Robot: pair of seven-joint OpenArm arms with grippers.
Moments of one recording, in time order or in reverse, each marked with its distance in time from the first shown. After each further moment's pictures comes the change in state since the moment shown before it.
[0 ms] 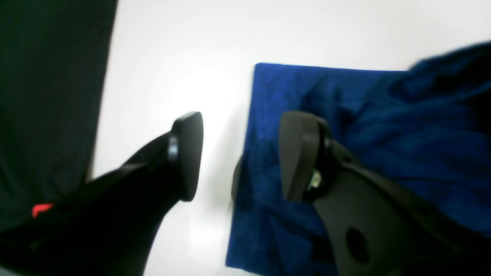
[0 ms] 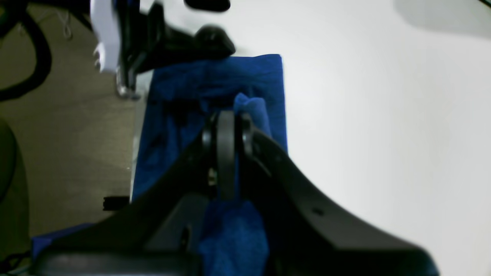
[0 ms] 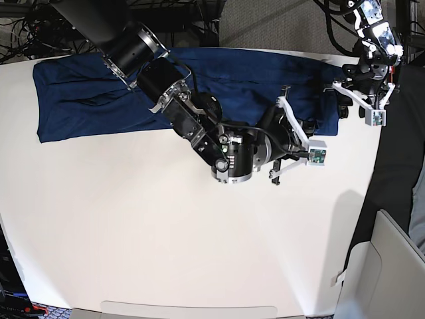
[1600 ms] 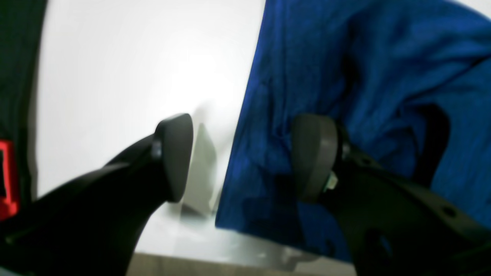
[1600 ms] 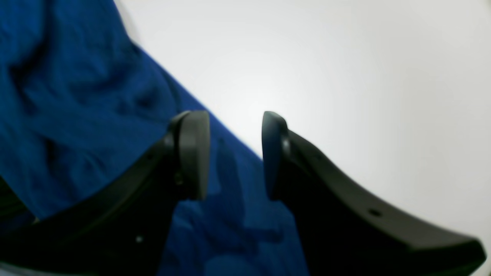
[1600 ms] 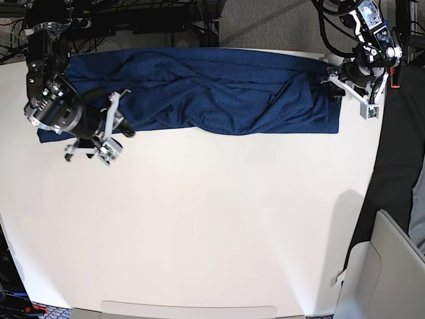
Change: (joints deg) left arm -3.1 1.6 -1.8 -4.6 -1.6 -0.3 13.7; right arm -31.5 32.3 46.5 28.5 -4.7 0.2 2.5
